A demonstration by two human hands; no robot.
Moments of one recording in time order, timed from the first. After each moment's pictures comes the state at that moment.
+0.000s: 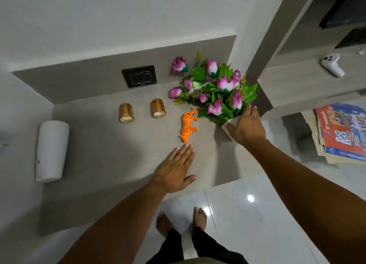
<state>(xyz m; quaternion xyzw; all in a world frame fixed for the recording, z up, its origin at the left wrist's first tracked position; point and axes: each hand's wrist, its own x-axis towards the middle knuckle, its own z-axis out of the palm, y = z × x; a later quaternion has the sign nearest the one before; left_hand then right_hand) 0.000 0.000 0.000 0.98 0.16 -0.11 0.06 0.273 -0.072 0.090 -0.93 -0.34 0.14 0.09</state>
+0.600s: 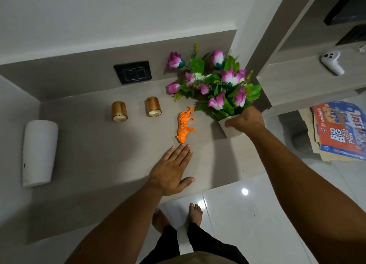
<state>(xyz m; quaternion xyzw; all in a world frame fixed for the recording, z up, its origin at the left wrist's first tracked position) 0.000 0.010 -0.014 0.98 0.16 -0.10 0.07 0.302 -0.042 0.096 -0.93 -0.22 0.25 0.18</state>
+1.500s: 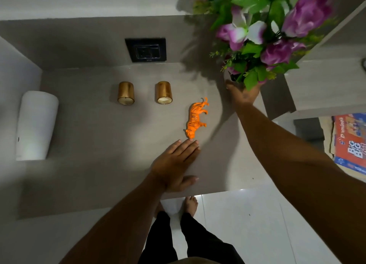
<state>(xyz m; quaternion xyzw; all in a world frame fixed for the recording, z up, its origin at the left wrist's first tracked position) 0.001 0.014 -0.030 0.98 0.16 0.01 0.14 0.320 0.074 0.007 -0.72 -0.15 0.20 0.65</state>
